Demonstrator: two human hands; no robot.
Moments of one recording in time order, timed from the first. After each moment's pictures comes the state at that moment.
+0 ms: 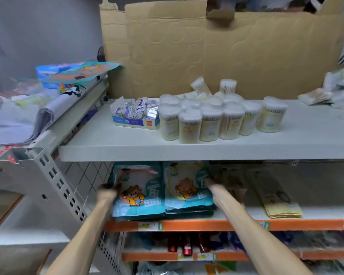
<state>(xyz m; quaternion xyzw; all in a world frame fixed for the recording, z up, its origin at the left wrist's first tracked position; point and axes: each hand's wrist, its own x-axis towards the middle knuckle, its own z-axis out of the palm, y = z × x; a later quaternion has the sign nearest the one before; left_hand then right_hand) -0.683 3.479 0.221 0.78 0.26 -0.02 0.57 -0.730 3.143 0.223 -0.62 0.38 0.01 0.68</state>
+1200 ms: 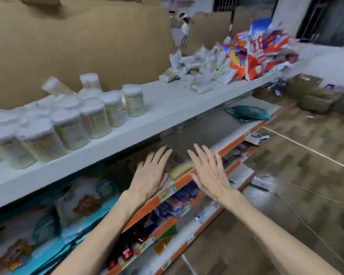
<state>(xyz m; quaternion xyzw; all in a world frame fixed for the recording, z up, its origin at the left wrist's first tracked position) -0.793 3.140 0.288 0.81 -0.57 0.07 0.11 -0.959 2.987 0.268 -0.95 0.24 -0.18 -0.10</state>
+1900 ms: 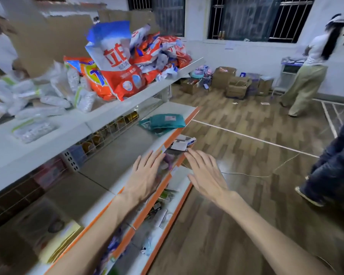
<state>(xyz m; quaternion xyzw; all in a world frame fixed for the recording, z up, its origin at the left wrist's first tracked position) -0.976 2.741 0.275 0.68 -0.72 0.08 0.11 -1.200 2.662 0.272 -0.91 0.39 -0.15 -0.08</state>
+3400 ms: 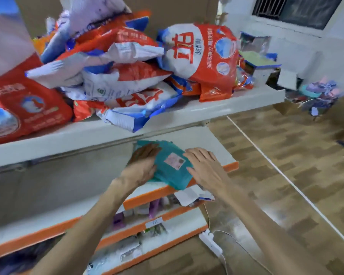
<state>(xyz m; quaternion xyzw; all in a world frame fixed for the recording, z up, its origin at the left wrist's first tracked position) -0.916 2.250 0.230 0.87 -0.48 0.04 0.13 -1.078 2.054 0.254 -0.99 0.03 -0.13 -0.02</state>
